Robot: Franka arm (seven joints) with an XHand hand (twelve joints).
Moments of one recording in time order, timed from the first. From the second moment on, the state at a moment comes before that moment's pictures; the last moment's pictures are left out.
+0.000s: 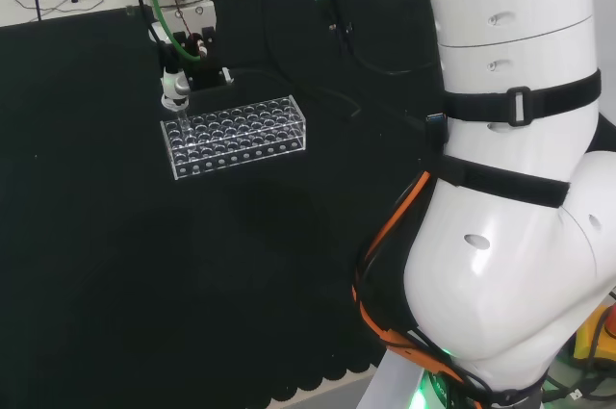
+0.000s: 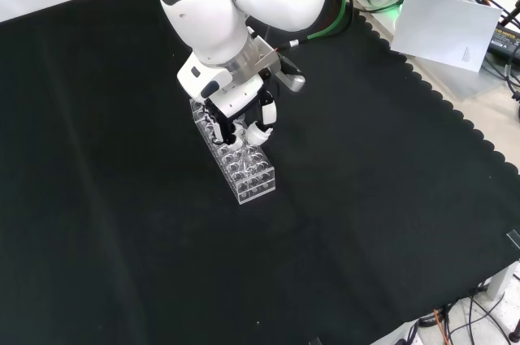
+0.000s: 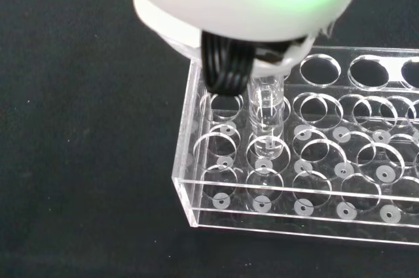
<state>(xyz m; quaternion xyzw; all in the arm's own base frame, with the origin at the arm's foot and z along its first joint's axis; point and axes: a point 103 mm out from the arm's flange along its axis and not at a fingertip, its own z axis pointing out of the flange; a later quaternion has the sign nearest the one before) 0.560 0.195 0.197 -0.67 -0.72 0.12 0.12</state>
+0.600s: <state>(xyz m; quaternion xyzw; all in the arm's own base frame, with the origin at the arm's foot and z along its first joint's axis) 0.557 0.188 0.211 -0.67 -0.73 0.11 0.12</state>
